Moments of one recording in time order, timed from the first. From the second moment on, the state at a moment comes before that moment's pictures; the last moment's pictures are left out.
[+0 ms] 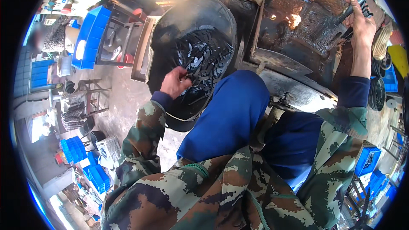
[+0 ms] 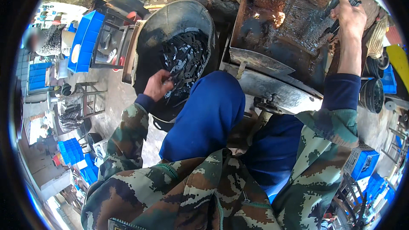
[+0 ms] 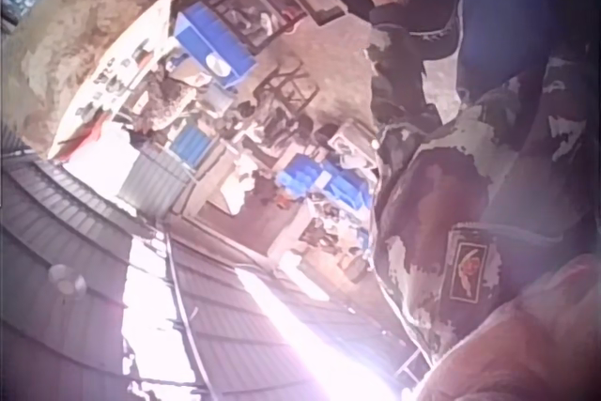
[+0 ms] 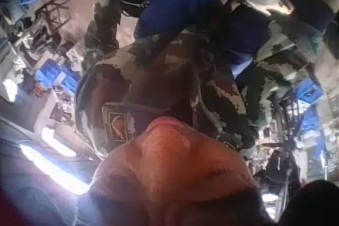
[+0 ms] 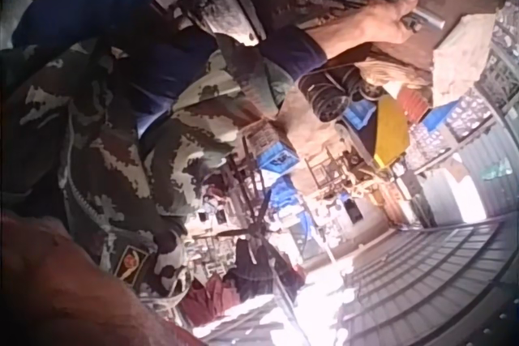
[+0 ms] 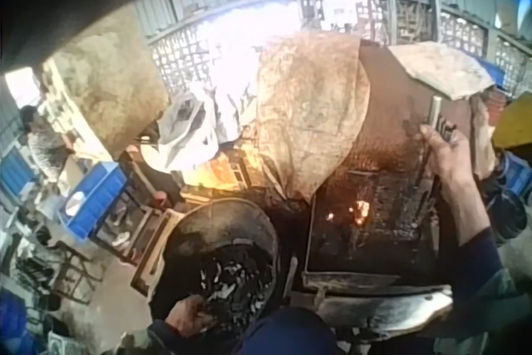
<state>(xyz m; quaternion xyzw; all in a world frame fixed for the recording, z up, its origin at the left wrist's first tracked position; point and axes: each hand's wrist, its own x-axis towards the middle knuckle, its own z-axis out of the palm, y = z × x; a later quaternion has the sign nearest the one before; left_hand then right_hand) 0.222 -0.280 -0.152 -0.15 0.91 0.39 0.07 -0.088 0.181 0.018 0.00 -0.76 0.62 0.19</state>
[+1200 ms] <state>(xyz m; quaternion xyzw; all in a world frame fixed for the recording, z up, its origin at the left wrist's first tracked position) 0.121 -0.145 -0.012 -0.07 0.56 0.83 0.07 -0.082 0.170 0.025 0.01 -0.72 0.66 0.21</state>
